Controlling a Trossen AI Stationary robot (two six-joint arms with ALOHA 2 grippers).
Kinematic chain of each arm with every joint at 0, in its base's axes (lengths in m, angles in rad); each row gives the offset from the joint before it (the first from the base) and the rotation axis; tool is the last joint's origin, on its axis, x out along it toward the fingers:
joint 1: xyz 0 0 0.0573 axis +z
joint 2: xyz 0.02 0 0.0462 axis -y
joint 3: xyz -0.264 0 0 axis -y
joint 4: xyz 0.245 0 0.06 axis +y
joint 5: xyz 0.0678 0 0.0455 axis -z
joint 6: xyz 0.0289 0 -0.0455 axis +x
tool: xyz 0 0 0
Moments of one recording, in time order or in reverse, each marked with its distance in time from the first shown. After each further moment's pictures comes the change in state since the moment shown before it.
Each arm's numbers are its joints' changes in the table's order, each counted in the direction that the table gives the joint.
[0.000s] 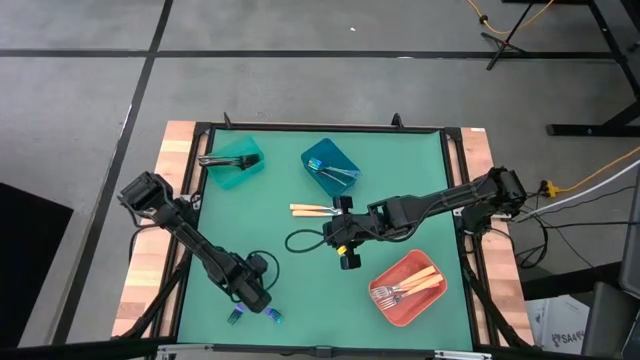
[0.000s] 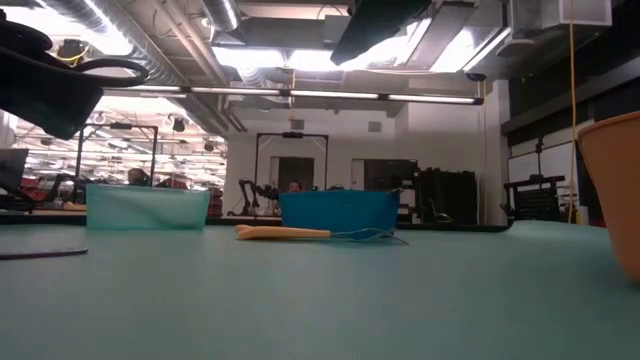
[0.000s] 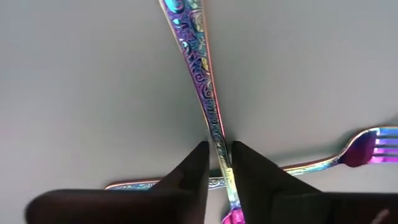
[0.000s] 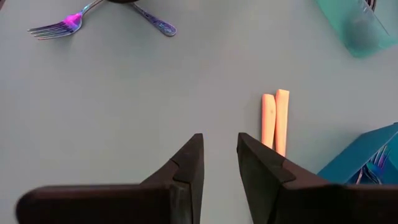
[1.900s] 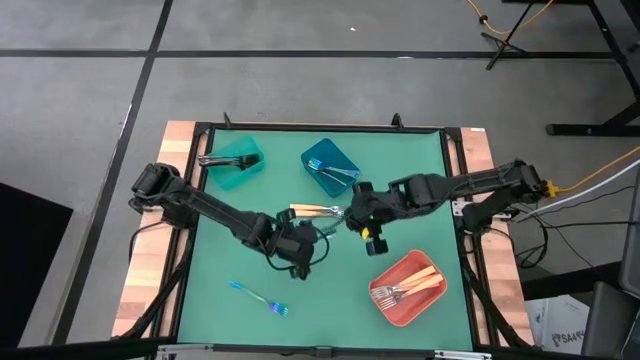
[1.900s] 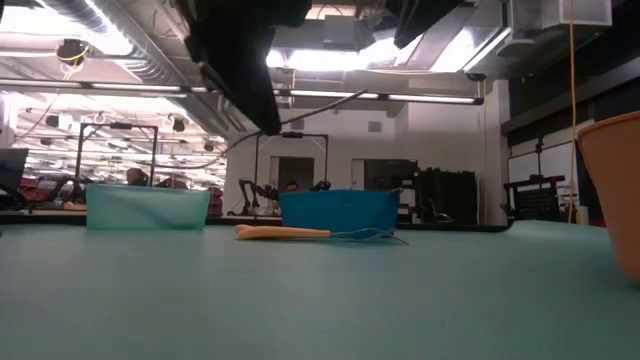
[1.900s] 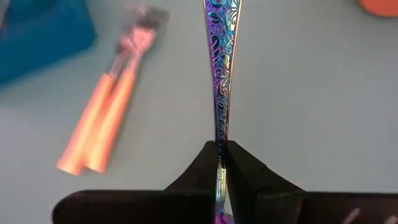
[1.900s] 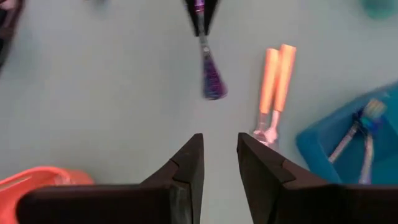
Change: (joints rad) left arm 0.335 0.001 0.316 0.024 -0.401 0.999; right arm -0.075 0.158 0.000 0.265 -0.148 -0.066
